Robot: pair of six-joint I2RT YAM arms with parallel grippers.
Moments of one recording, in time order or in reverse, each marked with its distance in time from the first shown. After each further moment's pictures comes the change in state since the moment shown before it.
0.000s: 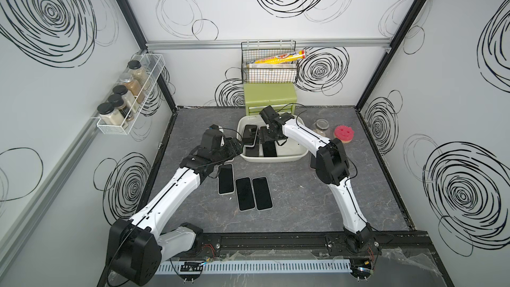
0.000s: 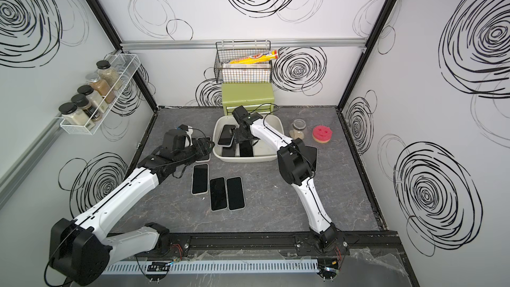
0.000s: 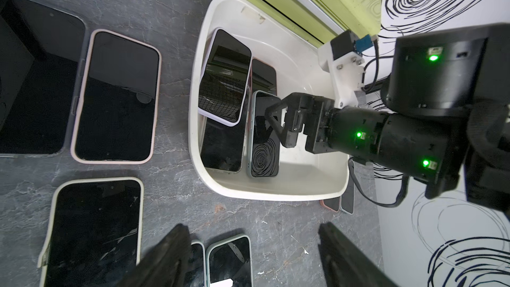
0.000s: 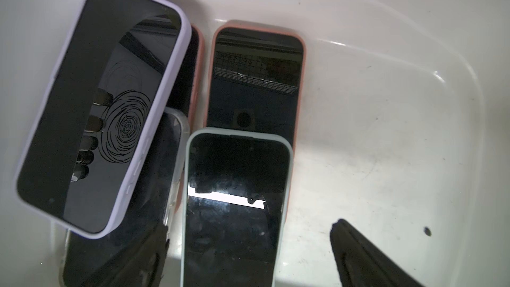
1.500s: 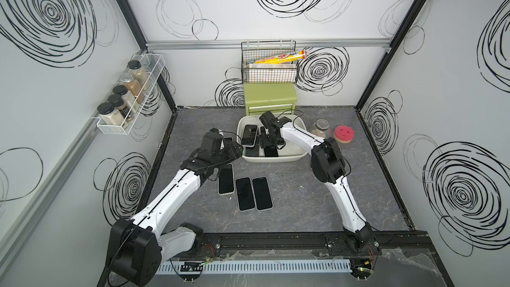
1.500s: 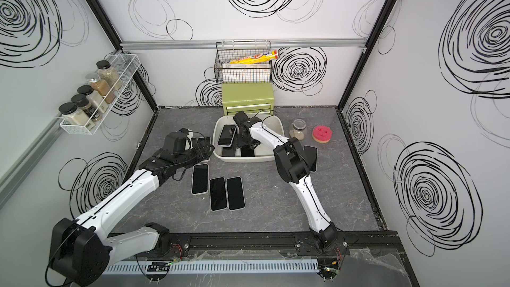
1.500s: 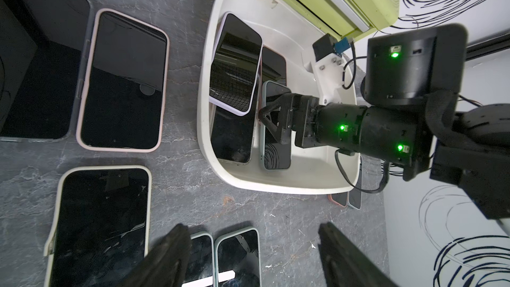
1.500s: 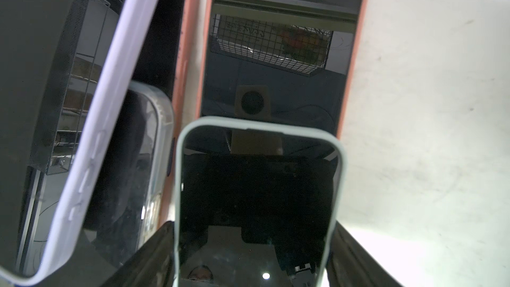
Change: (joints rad) left arm 0.005 -0.007 -0.048 0.008 0.015 0.000; right arm -0.020 0.072 -0.026 0.031 -0.076 -0.005
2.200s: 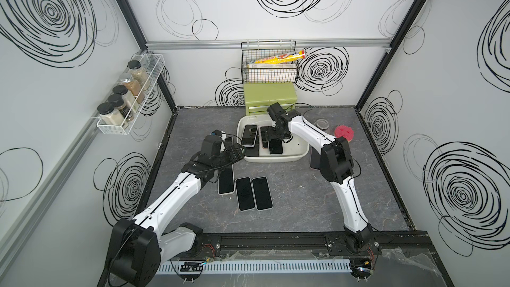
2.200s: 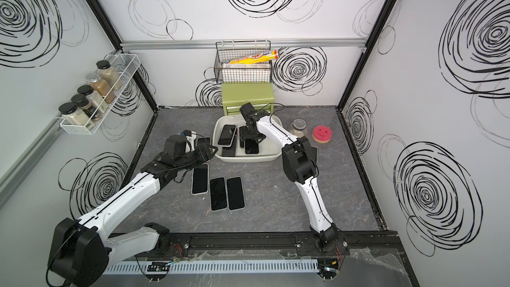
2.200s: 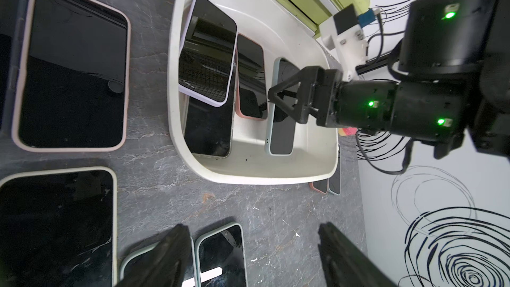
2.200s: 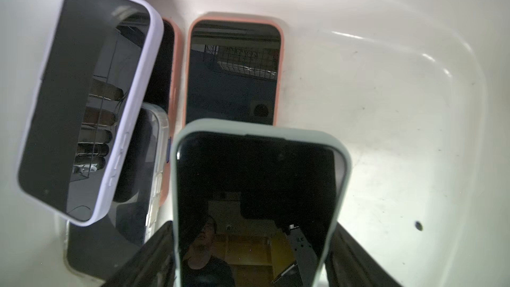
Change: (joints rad) left arm -0.009 -0.010 -0.090 0.146 0.114 -0.024; right arm -0.053 -0.108 0.011 -0.068 -0.027 0.003
